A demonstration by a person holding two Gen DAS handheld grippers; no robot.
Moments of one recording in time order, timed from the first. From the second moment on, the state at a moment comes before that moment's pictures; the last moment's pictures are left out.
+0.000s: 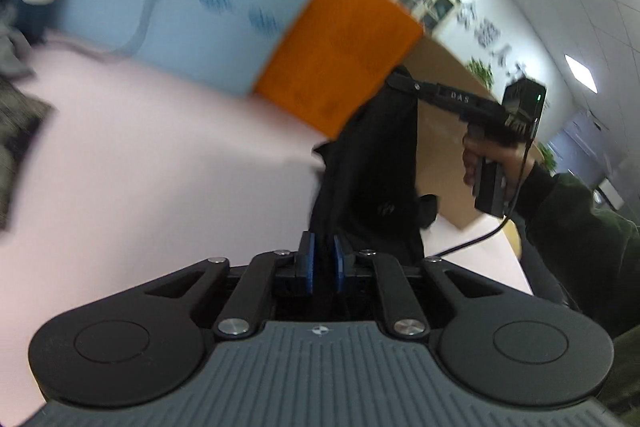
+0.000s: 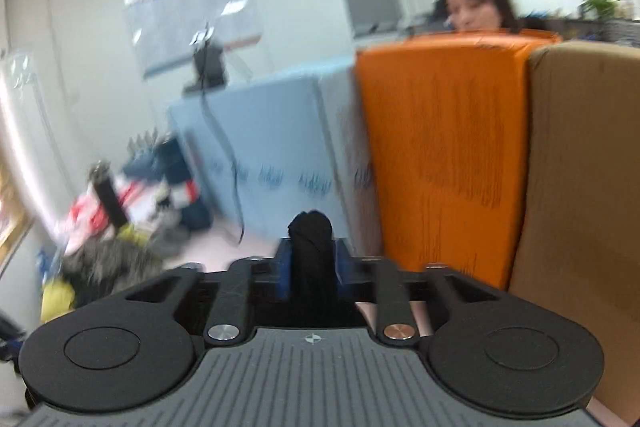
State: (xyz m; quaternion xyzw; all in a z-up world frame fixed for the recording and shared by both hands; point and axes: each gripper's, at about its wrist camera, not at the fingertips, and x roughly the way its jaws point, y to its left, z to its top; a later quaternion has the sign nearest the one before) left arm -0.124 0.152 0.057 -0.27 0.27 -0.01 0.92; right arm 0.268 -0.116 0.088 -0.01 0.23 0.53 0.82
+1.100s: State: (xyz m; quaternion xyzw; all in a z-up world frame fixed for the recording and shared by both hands) left arm -0.096 0.202 -0.033 -0.20 0.42 0.05 0.88; right arm -0.031 -0.314 -0.027 0.09 0.40 0.34 0.84
